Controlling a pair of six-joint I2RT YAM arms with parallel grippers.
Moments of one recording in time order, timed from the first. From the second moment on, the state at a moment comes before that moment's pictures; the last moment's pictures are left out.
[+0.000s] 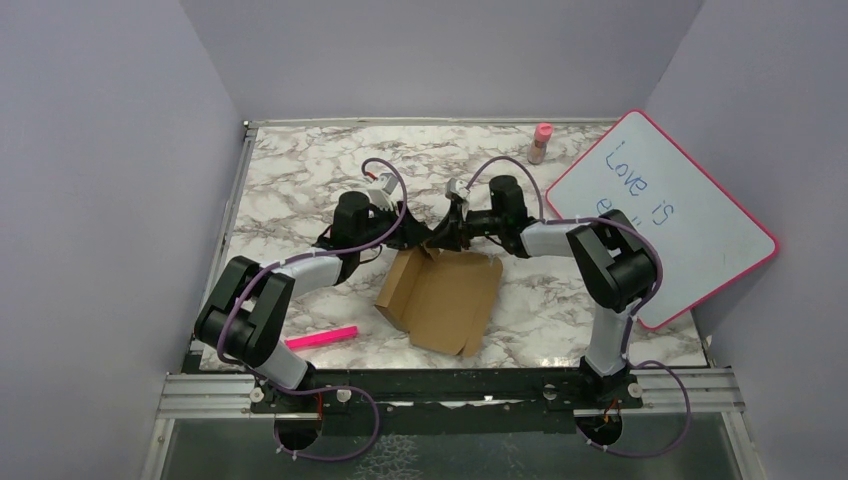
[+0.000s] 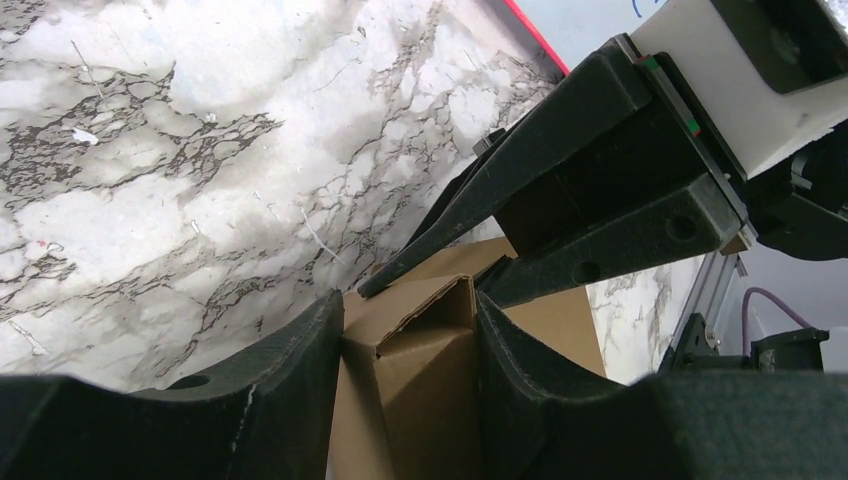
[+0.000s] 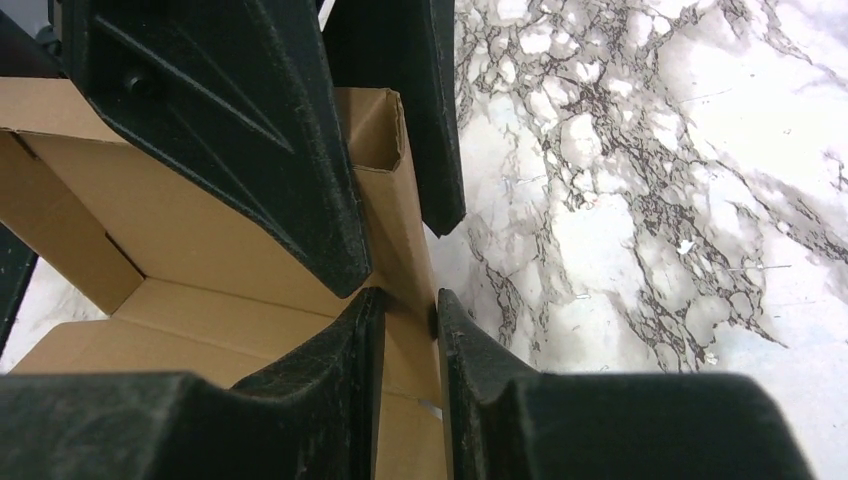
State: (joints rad) left arm -0.43 1.54 0.68 0.53 0.51 -0.55; right arm 0.50 1.92 0.96 0.58 -1.00 -0.19
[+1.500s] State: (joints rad) left arm -0.44 1.66 0.77 0.59 0.62 -0.75; right arm 0.57 1.89 0.66 1.11 -0.58 0.08
